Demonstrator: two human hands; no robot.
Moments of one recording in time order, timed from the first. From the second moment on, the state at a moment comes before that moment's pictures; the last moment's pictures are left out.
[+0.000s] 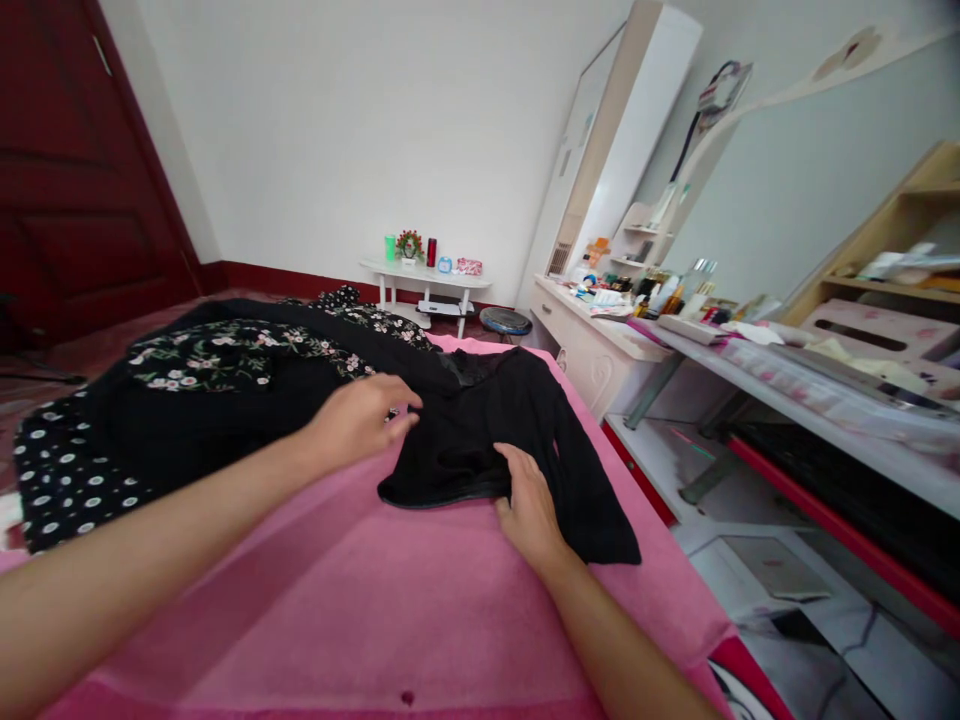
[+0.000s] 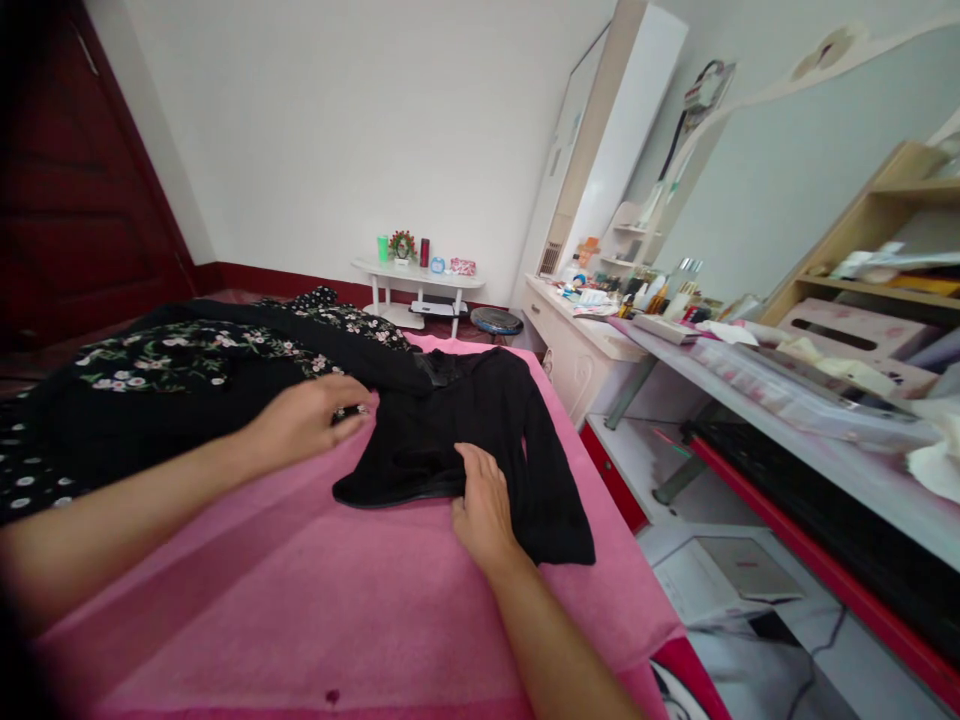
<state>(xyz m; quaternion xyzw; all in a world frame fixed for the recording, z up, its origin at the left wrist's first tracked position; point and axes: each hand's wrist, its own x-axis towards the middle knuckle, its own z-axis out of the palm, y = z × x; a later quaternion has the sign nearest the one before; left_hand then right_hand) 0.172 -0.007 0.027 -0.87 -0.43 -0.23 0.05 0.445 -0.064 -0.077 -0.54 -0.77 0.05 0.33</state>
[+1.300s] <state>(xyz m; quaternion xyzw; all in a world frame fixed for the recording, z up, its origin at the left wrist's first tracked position) 0.112 -0.046 -0.061 -0.76 -0.62 -0.17 0.06 0.493 -0.085 -0.061 -0.66 -0.73 -0.03 0.18</state>
